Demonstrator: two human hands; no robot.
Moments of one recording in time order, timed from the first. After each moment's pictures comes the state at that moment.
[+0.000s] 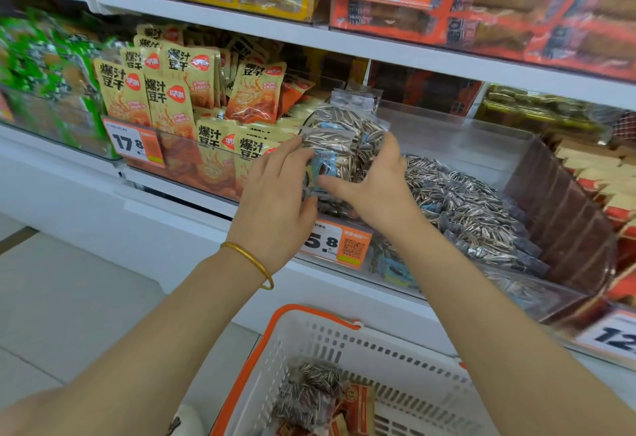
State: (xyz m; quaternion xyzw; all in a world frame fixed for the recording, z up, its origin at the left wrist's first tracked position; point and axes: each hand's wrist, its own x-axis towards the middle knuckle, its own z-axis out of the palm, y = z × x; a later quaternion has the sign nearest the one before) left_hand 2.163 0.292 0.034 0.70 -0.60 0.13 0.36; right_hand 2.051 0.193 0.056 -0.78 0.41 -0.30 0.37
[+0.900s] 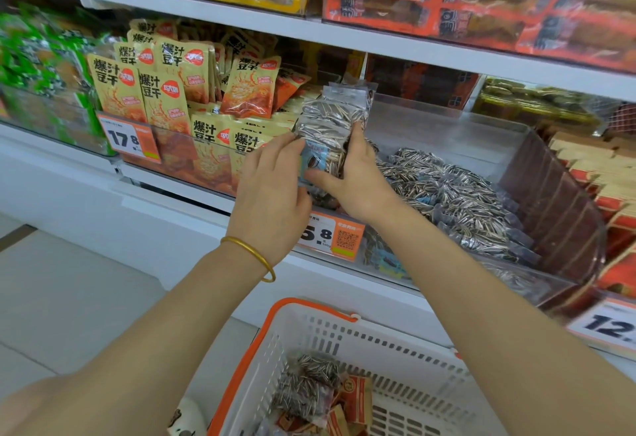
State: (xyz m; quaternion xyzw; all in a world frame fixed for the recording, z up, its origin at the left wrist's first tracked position) left_hand 2.159 0.288 0.032 0.73 -0.56 0.14 0.37; right_hand 2.066 0.190 0.053 -0.83 0.37 -0.26 0.33
